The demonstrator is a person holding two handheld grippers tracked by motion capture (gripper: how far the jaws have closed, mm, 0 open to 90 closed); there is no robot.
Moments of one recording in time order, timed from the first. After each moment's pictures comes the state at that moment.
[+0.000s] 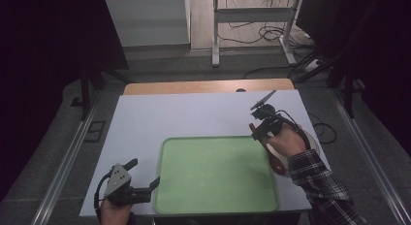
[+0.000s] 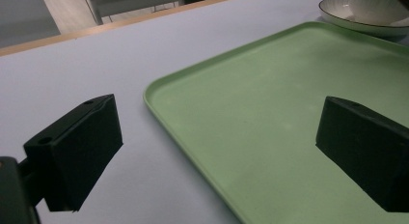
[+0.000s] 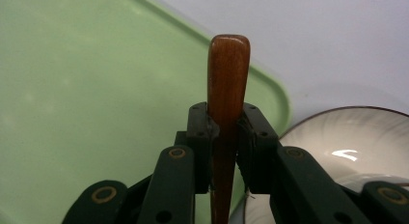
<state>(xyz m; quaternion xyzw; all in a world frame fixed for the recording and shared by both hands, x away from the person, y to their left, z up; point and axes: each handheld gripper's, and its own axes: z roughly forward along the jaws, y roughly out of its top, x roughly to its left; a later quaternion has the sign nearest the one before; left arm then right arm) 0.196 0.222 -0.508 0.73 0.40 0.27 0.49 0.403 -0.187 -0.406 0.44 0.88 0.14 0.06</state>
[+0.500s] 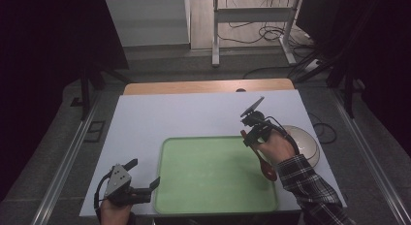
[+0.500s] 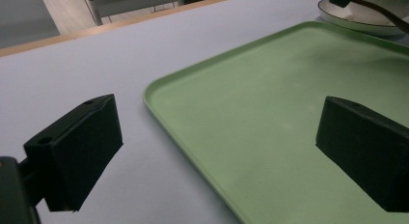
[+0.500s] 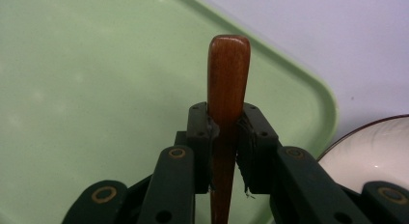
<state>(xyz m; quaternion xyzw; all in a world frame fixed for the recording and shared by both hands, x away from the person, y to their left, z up) 0.195 0.221 -0.508 0.73 0.40 0.27 0.49 0.395 -0.163 -0.427 0.44 0.89 0.13 0.05</state>
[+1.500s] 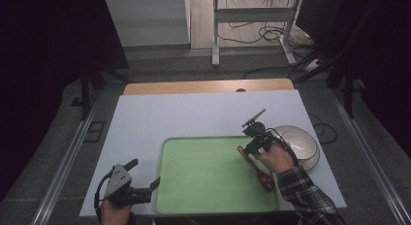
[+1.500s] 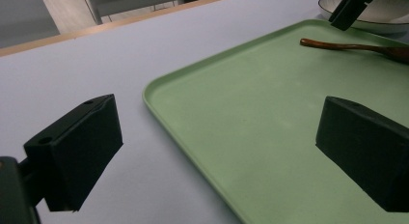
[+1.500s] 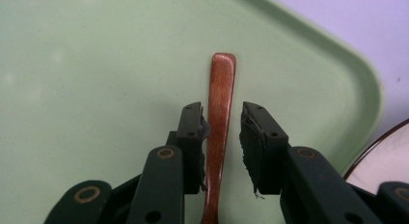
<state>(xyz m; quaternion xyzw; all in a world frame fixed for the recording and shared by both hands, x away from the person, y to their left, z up) 0.195 0.221 -0.508 0.73 0.40 0.27 0.49 0.383 -0.174 -0.459 0.43 0.89 0.15 0.05</state>
